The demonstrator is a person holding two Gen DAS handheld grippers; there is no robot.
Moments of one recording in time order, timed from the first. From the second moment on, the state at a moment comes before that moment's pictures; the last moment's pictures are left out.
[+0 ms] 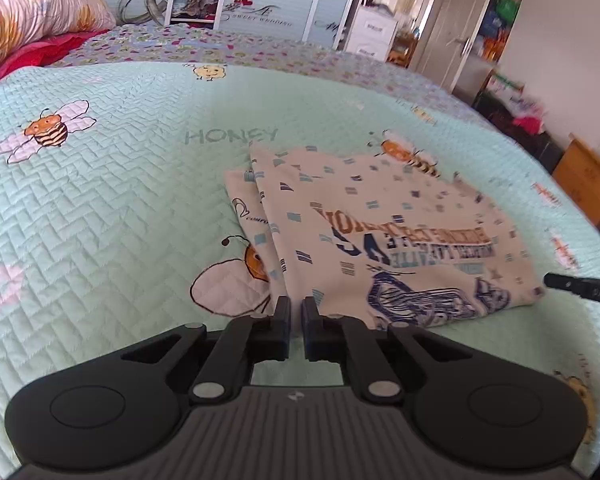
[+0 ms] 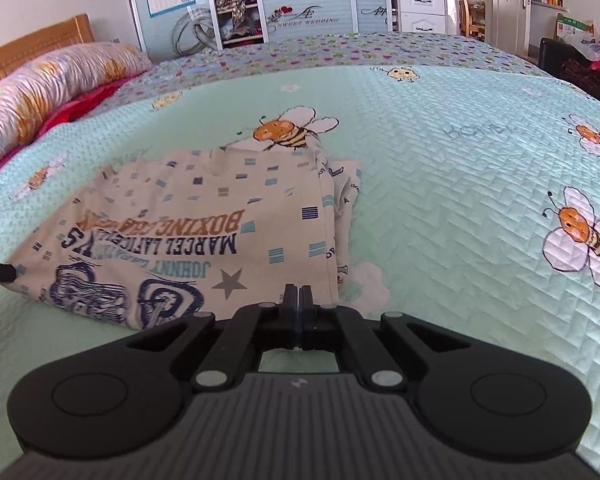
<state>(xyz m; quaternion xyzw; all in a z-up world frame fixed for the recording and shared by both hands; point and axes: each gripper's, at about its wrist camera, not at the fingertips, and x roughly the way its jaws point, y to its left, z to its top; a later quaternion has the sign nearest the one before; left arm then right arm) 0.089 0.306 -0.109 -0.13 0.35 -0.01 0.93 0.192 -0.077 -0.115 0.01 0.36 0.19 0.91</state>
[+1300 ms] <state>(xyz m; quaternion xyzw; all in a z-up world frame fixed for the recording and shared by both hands) 0.094 0.309 -0.130 -0.16 0.37 0.00 0.91 0.191 -0.093 -0.129 0.05 0.39 0.17 0.90</state>
